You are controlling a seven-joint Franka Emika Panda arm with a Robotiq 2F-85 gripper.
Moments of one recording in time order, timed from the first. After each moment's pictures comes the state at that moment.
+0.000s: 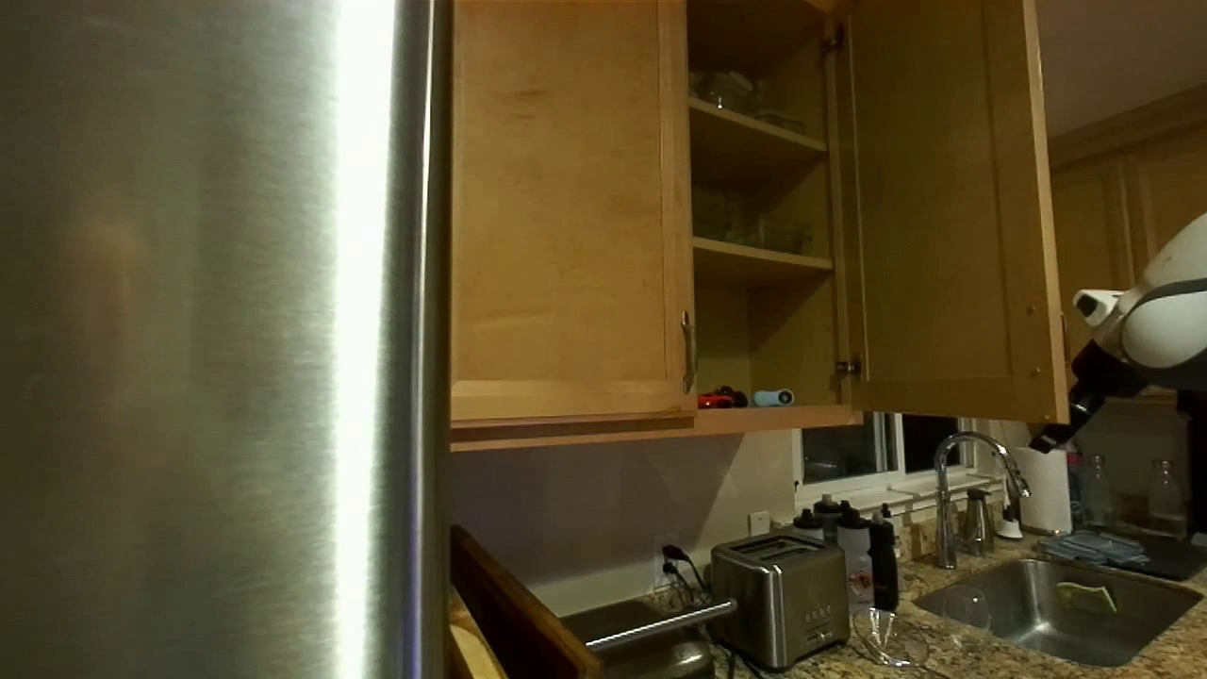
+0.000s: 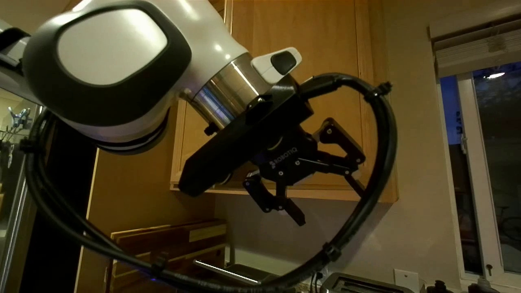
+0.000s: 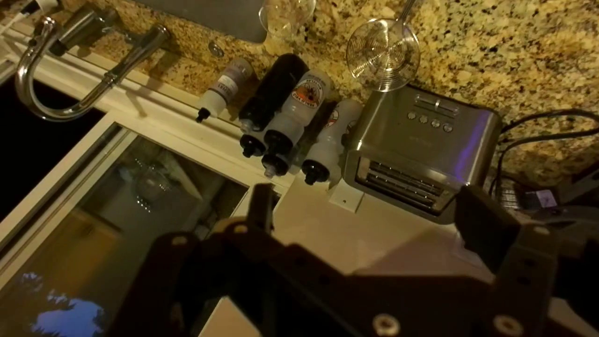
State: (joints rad) arm -0.42 -0.84 -0.53 -2.71 -0.41 2.79 -0.67
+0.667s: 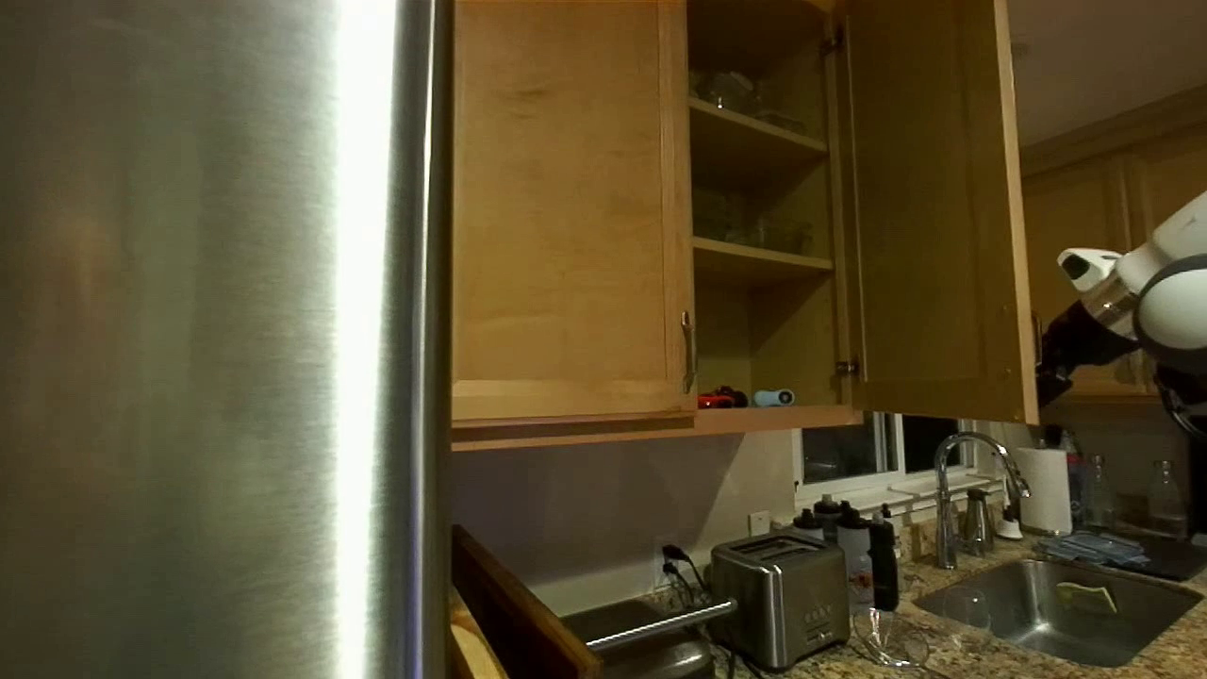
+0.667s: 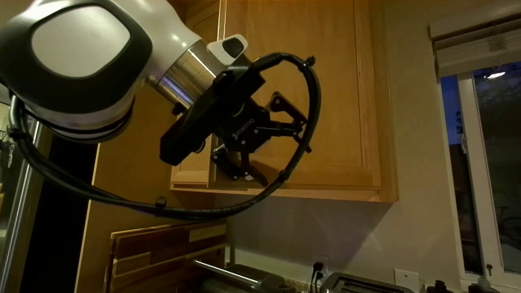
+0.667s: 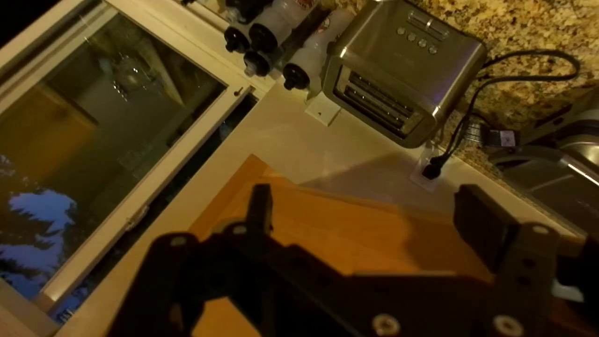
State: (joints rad) arm -0.34 -1.04 -0.47 -2.78 -0.41 2.81 -0.75
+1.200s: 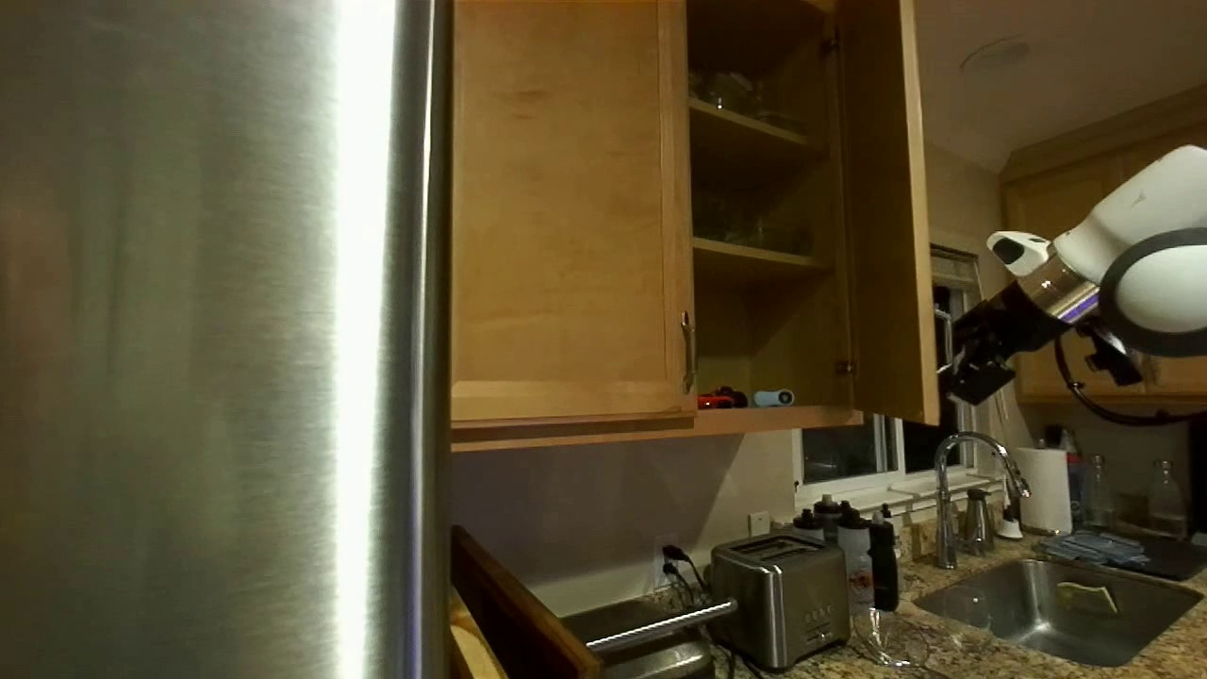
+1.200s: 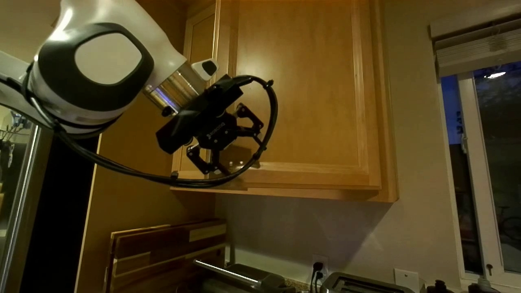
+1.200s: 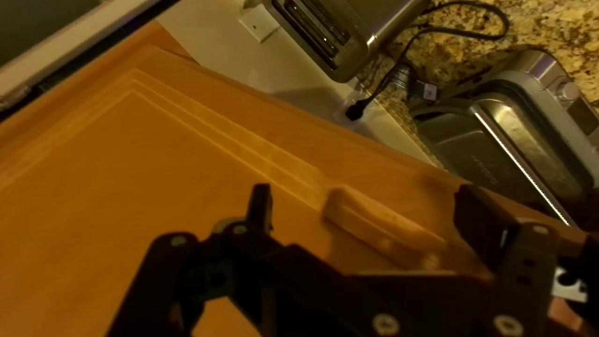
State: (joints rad) arm -0.14 -1.09 -0.37 -2.77 -0.40 2.73 -0.80
